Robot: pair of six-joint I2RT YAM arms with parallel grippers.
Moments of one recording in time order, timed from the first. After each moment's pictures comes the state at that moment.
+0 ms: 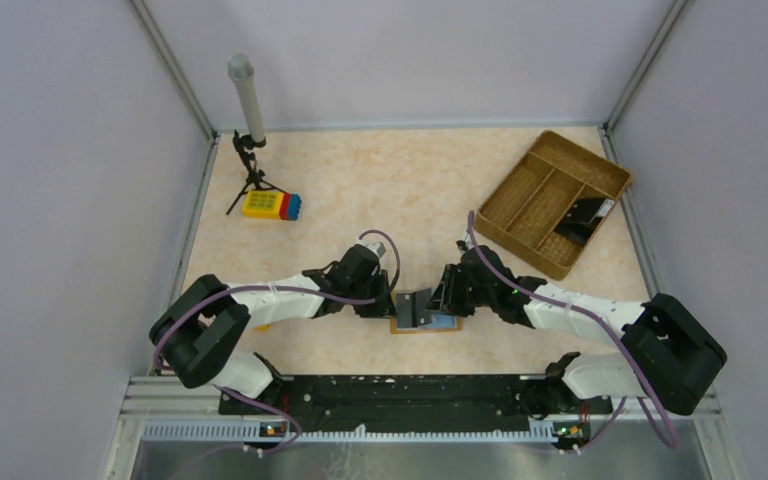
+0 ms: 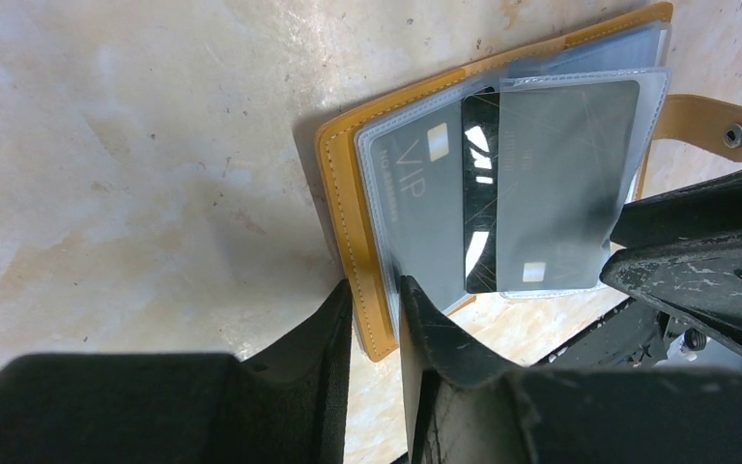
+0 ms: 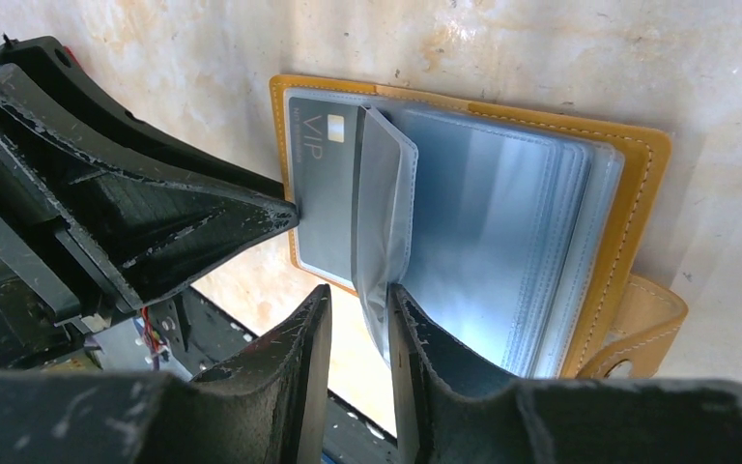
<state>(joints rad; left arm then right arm) -0.78 1.47 0.62 -0.07 0.20 -0.79 0.77 1.27 0.52 -0.03 -0.18 0.93</state>
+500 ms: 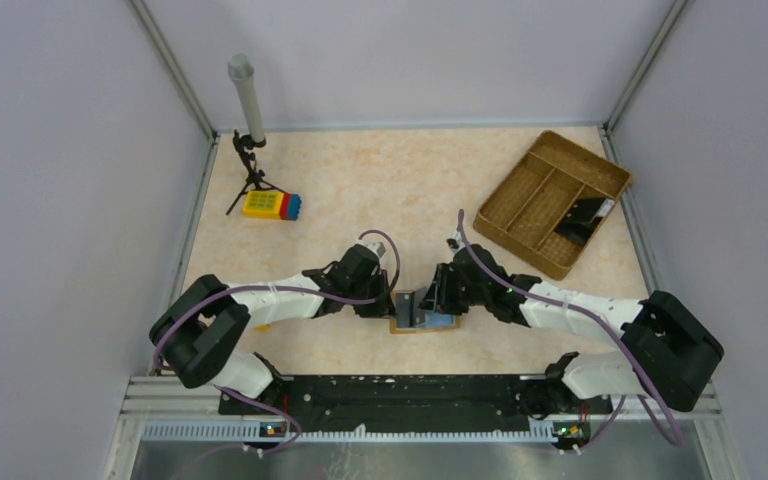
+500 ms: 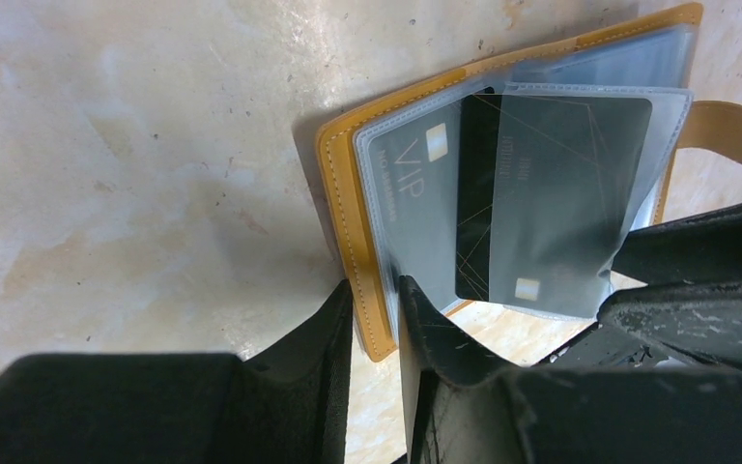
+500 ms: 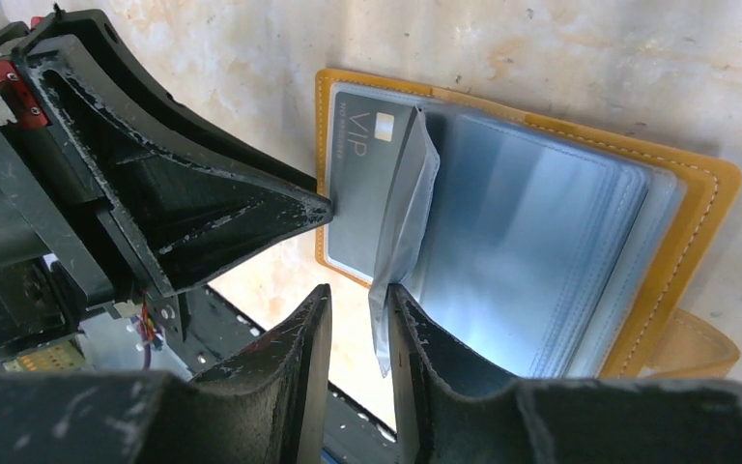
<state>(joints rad) -0.78 1.47 0.62 -0.07 0.20 -0.79 0.81 1.28 0.55 -0.03 -0.17 0.89</state>
